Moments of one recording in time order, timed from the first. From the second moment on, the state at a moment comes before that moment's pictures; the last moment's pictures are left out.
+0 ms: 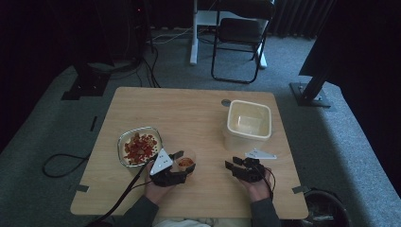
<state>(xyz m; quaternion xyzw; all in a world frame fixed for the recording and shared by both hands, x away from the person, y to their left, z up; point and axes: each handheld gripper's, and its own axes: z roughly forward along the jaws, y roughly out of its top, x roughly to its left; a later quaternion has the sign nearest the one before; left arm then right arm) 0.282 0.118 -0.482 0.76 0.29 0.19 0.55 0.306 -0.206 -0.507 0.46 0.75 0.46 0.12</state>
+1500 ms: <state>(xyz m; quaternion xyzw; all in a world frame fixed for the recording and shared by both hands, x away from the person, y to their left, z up) 0.282 0.238 -0.366 0.71 0.32 0.25 0.57 0.308 -0.225 -0.512 0.49 0.74 0.44 0.13</state>
